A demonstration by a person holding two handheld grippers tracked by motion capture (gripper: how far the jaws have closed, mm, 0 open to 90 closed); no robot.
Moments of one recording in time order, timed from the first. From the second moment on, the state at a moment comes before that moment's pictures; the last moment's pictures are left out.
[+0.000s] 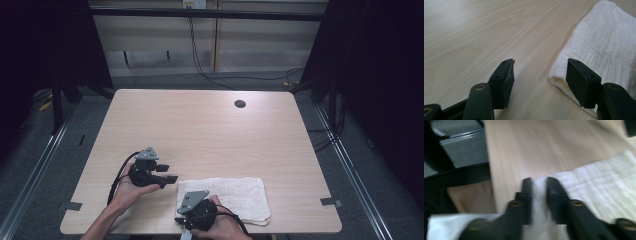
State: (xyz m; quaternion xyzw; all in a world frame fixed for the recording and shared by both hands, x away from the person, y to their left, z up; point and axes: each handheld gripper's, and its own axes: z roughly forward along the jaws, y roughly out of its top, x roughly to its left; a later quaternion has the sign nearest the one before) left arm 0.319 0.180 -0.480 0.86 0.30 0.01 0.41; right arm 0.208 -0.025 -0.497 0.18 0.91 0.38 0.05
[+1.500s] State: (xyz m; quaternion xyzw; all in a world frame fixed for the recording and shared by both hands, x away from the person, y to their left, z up) left arm 0.315 0.183 -0.469 0.84 0.28 -0.06 0.47; right arm 0.224 -0.034 -0.456 0.22 0.87 0.44 -0.01
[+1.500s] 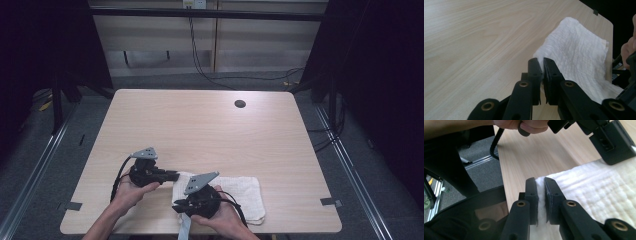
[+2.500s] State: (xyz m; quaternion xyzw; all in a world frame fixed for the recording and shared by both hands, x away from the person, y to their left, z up) left arm 0.323 0.190 -0.432 0.83 0.30 -0.04 0.46; right arm 0.225 -0.027 -0.428 0.23 0.84 0.49 0.01
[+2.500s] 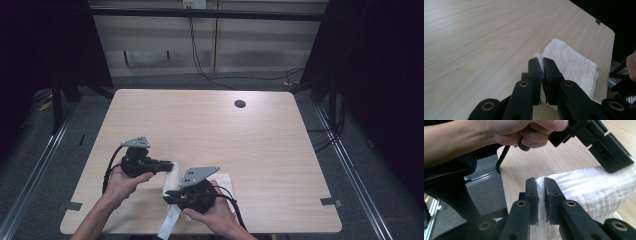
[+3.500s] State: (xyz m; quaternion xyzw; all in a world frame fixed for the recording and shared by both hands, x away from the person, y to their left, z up) left arm 0.336 0.063 -0.487 0.86 0.28 -0.09 0.41; right arm 0.202 -0.128 -0.475 0.33 0.84 0.43 0.04
